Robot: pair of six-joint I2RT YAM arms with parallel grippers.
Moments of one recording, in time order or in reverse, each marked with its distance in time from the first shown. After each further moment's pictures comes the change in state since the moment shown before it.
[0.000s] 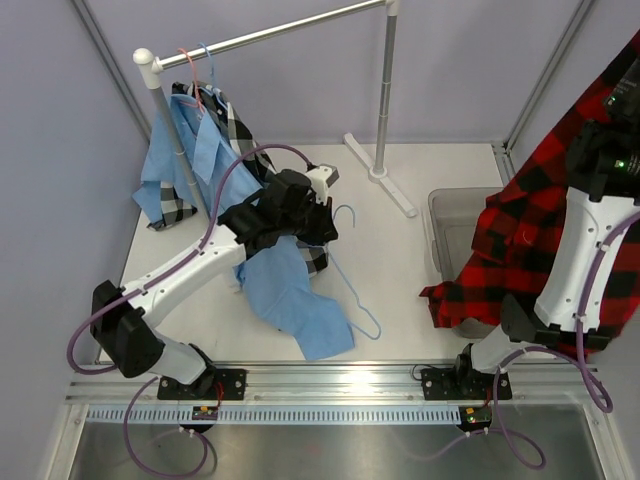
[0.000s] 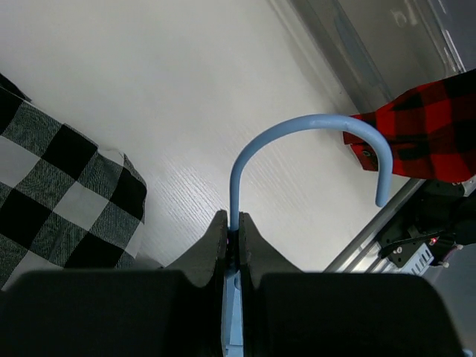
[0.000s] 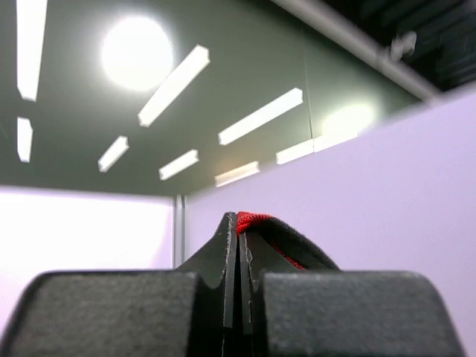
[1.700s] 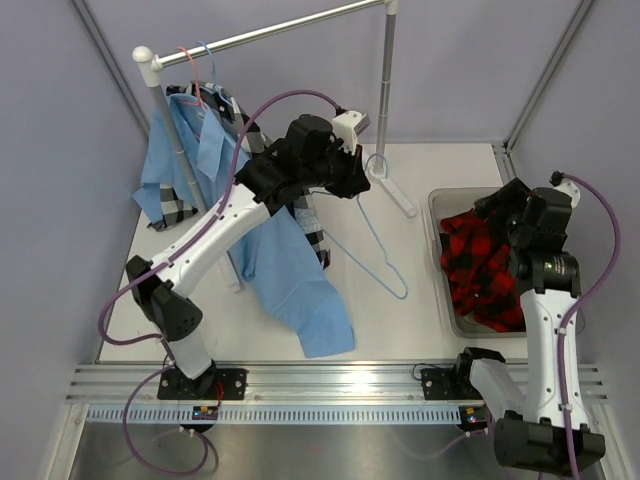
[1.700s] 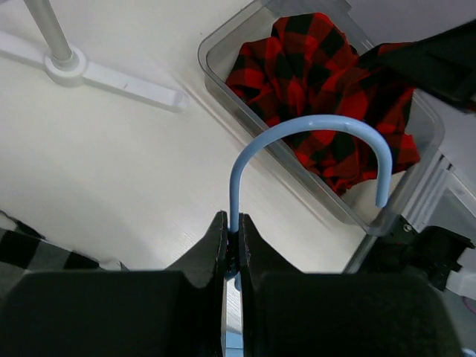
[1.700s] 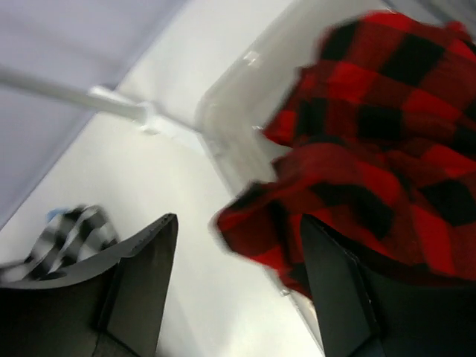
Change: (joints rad) left arm -0.001 0.231 0.523 -0.092 0.075 0.071; right arm -0.074 -0.697 -1.505 -0.889 -0.195 1.135
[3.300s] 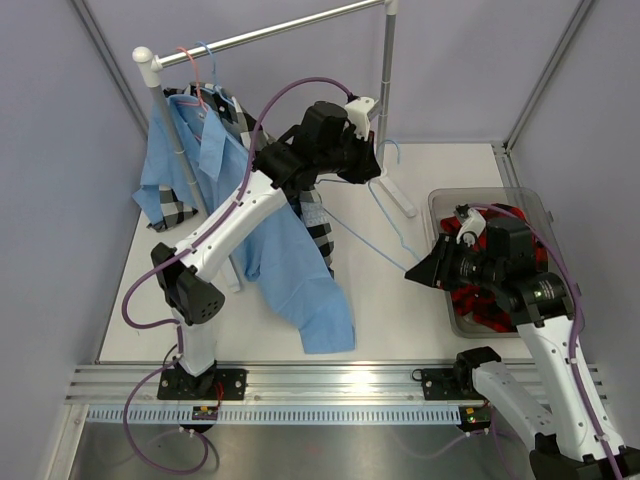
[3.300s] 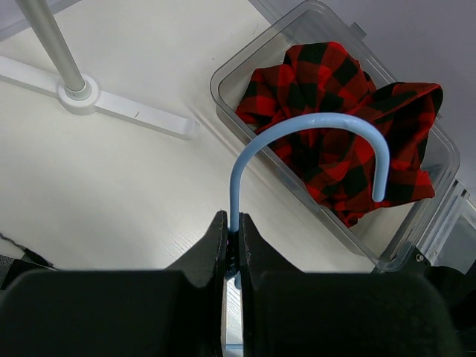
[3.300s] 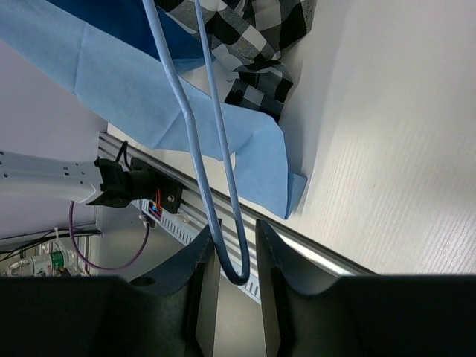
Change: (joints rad) left arm 0.002 0.213 0.279 -0.061 -0.030 0.008; right arm 0.391 -0.130 0.013 -0.315 -0.636 -0.138
